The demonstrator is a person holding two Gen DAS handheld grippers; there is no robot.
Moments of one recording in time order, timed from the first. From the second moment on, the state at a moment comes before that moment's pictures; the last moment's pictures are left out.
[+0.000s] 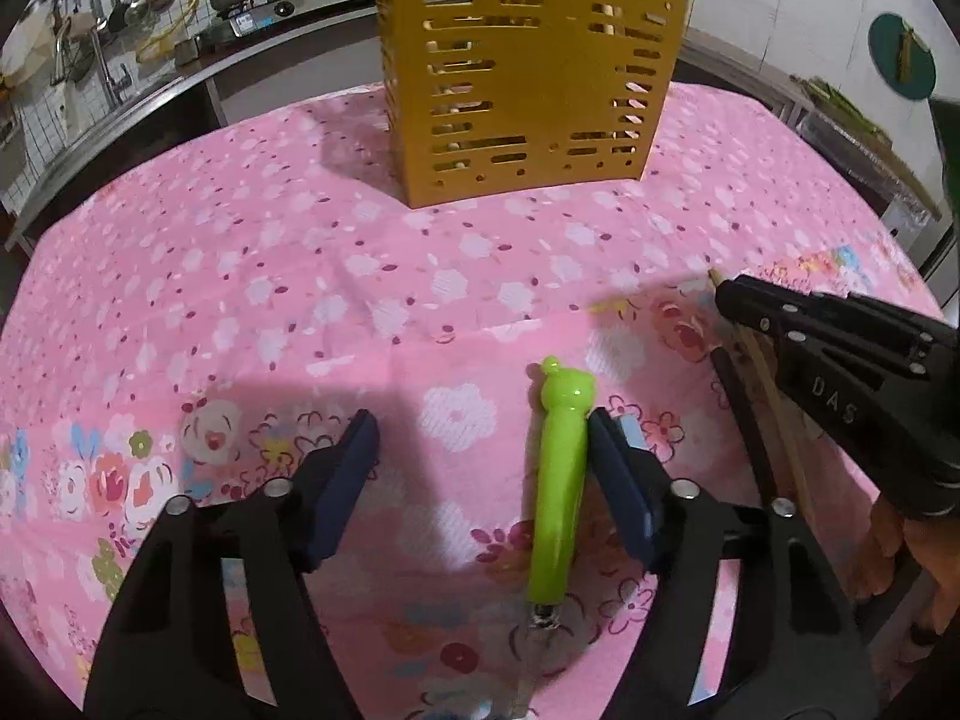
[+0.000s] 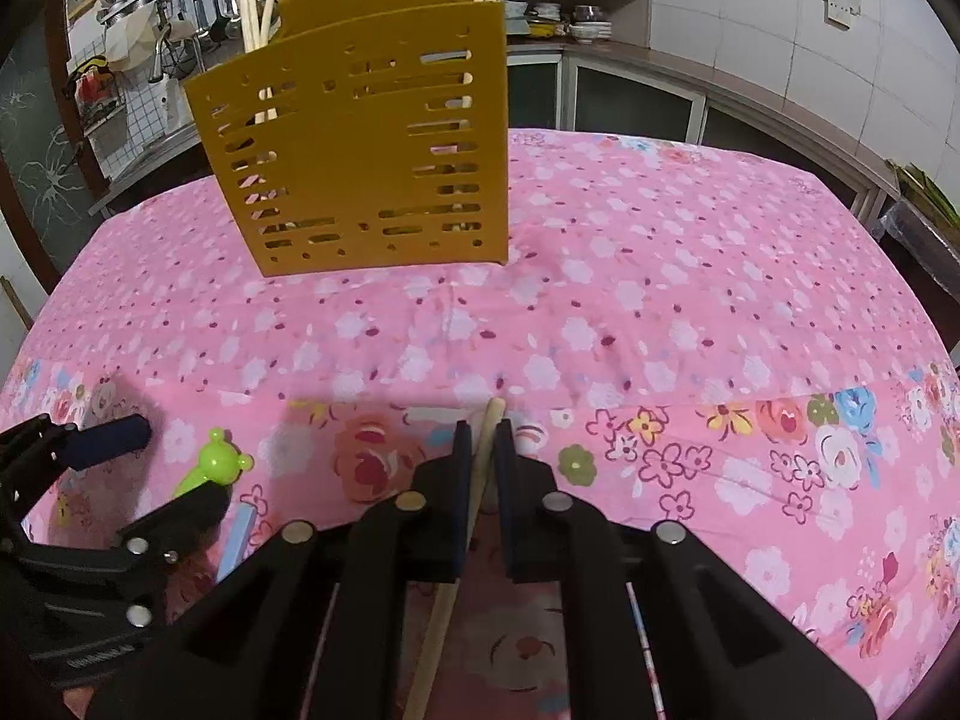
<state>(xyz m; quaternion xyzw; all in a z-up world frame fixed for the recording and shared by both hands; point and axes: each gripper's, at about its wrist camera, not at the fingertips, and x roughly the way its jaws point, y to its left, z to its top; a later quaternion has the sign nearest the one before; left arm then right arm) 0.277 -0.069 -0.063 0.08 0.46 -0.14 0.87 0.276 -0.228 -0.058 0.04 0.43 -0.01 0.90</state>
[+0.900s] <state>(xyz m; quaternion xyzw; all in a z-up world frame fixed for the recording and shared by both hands) 0.310 -0.046 -0.041 0.00 0.47 -0.12 0.87 0.287 -0.235 -0.036 0.07 0.43 0.01 0.90</state>
